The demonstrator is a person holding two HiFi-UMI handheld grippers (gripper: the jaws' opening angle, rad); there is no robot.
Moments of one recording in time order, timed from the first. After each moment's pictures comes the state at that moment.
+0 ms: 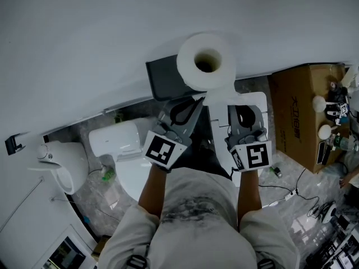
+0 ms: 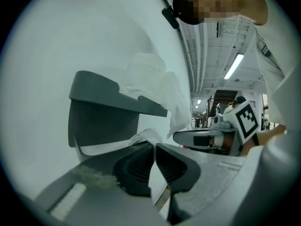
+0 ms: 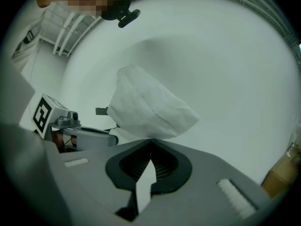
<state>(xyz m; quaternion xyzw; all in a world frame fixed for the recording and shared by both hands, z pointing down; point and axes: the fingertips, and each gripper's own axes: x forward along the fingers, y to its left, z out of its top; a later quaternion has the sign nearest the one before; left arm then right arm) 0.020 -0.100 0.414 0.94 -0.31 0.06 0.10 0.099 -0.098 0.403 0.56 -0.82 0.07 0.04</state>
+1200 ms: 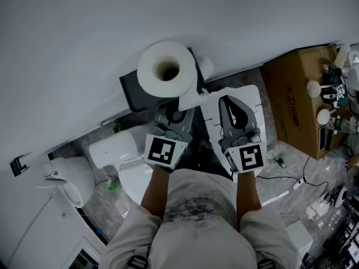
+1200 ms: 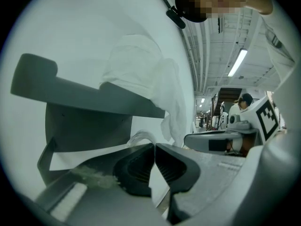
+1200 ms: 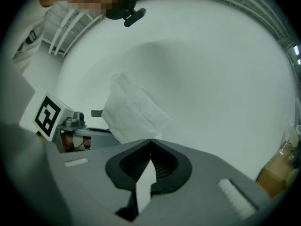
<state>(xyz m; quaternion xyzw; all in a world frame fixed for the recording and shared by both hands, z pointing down) 0.062 -0.114 0.412 0.93 -0.34 0.07 0.10 0.131 -0.086 0.400 0.59 -0.80 0.07 0.03</state>
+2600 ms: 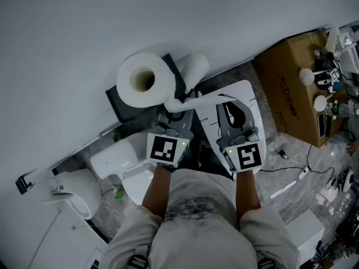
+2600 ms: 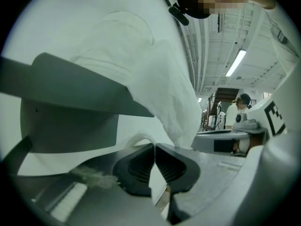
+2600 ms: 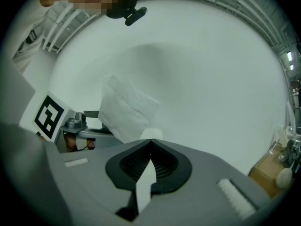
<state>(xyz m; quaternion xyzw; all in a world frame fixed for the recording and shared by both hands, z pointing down) 0.099 -0.119 0.412 0.94 -0.32 0.07 0.10 0.157 -0.079 0.395 0.62 -0.78 0.08 0.04</state>
